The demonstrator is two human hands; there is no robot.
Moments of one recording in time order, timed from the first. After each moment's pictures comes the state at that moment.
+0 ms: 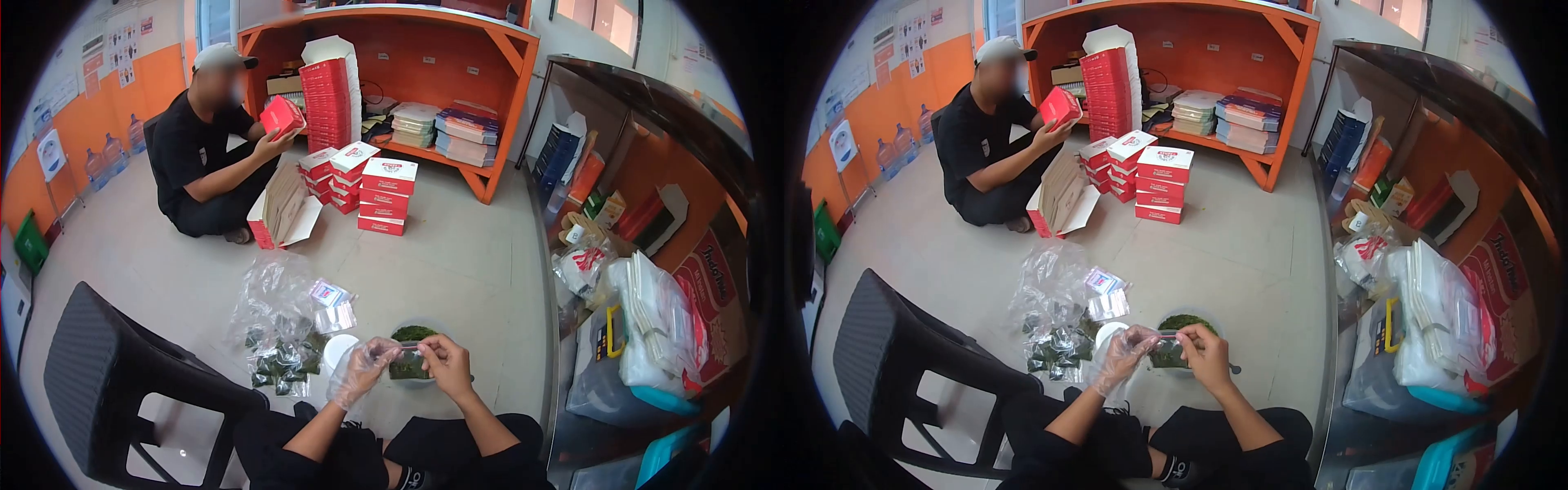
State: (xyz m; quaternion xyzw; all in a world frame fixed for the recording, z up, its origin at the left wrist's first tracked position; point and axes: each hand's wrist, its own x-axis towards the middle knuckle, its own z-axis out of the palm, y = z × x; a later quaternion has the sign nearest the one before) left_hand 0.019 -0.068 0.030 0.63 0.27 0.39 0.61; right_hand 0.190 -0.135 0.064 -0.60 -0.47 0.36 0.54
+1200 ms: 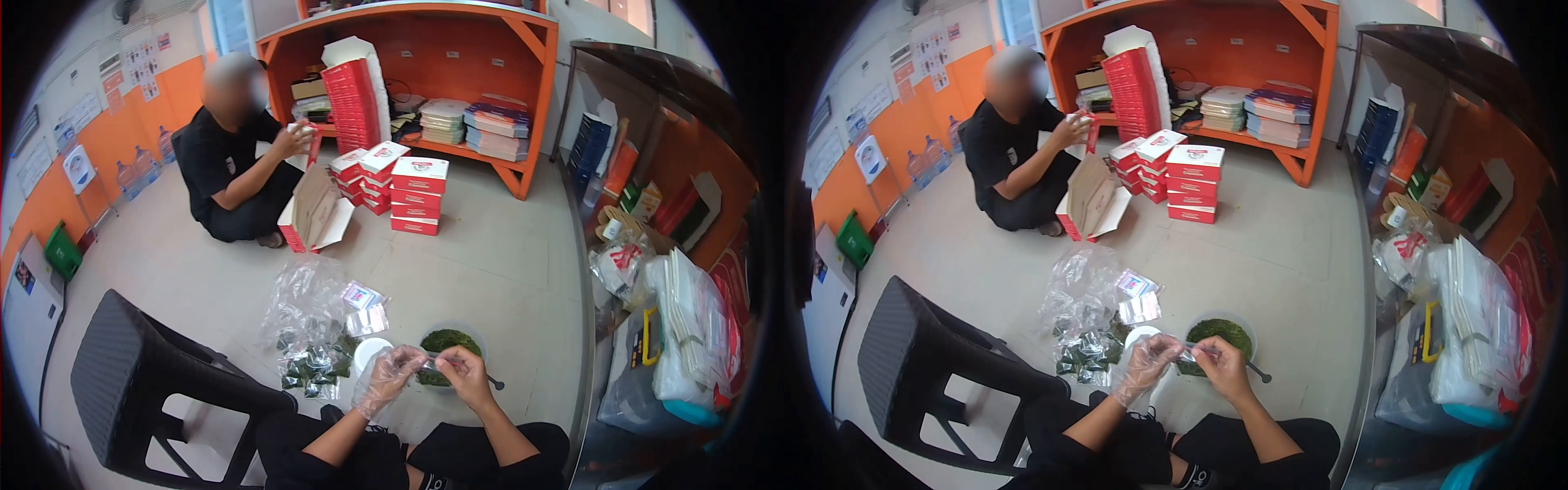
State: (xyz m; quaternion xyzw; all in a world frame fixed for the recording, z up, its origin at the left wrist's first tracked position) left_hand 0.021 -0.074 0.031 0.57 0.31 0.44 0.62; right_hand 0.186 -0.130 0.037 -0.44 -0.46 0.47 0.61
